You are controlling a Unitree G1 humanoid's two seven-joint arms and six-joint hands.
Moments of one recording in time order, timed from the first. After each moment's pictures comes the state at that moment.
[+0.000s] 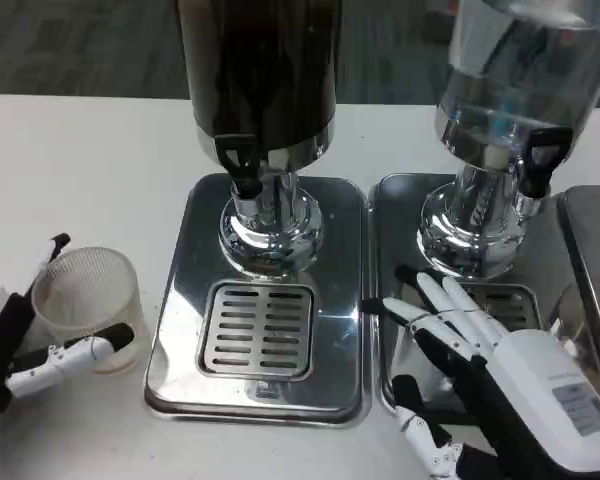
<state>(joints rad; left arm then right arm) -0.09 0.66 -0.05 0.76 0.41 -0.60 0.14 0.54 -0.34 0.16 -0.48 -0.73 -0.35 -0.04</state>
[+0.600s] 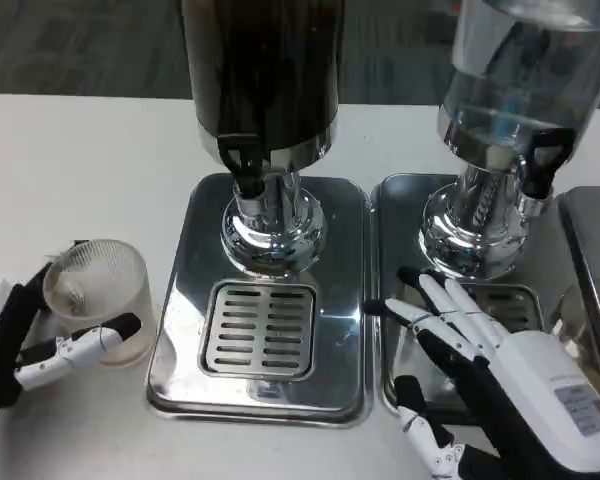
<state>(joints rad) -0.16 0.63 -0.08 0.91 0.39 -0.72 0.23 0.55 -0.34 0.16 -0.48 -0.72 -0.34 -0.04</state>
